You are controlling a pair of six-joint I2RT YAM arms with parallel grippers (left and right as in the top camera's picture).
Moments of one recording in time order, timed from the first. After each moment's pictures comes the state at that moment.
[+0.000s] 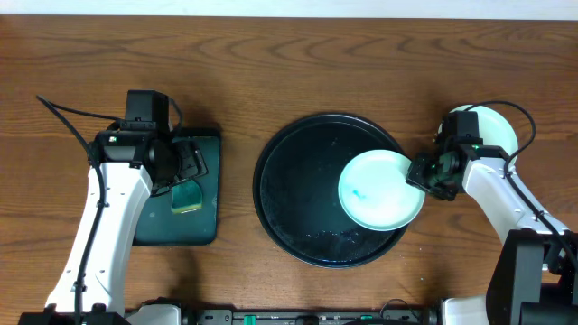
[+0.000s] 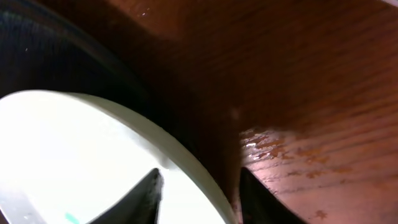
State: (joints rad) left arm -0.02 1.39 1.14 -1.06 0.02 -0.38; right arm -0.03 1.60 0.90 -0.66 -0.14 0.46
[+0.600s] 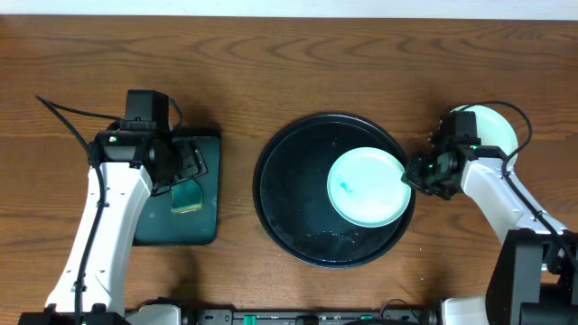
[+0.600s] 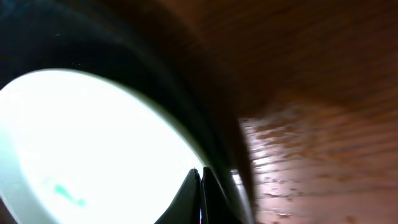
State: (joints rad) left arm -0.02 1.39 1.14 -1.05 0.02 -0.38; right arm -0.02 1.60 0.90 -0.65 -0.20 0.44
